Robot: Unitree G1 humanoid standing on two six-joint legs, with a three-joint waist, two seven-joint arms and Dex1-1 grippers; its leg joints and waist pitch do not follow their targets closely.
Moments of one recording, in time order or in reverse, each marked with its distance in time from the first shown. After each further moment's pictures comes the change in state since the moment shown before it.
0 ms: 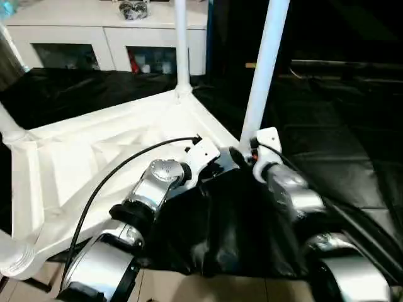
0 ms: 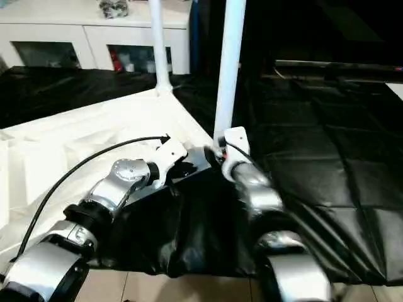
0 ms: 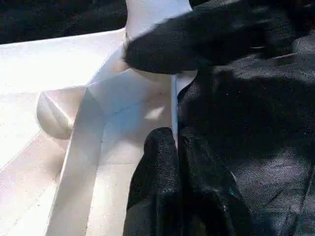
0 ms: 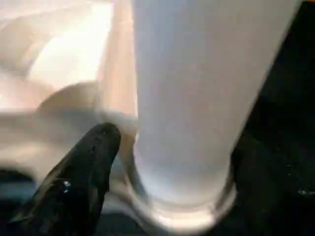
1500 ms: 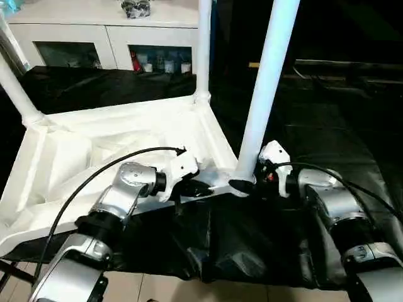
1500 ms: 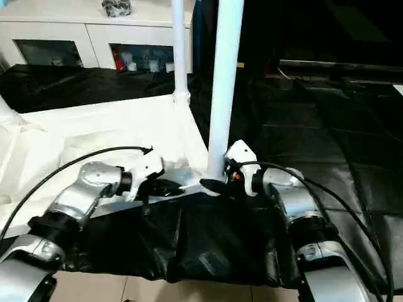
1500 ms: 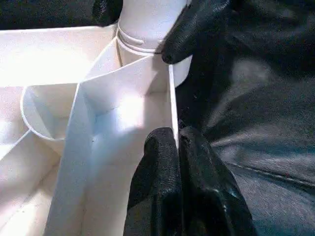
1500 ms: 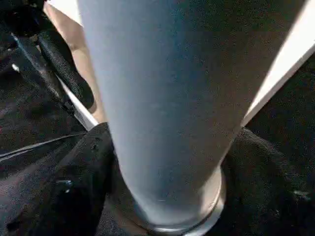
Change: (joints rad) left arm 0.132 0.191 -0.018 -0.209 -0.090 -0.017 -0.435; right arm 0.018 -0.141 0.117 -0.078 0.019 -0.002 0.536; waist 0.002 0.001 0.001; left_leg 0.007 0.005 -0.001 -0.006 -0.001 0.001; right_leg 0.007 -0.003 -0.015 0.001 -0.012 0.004
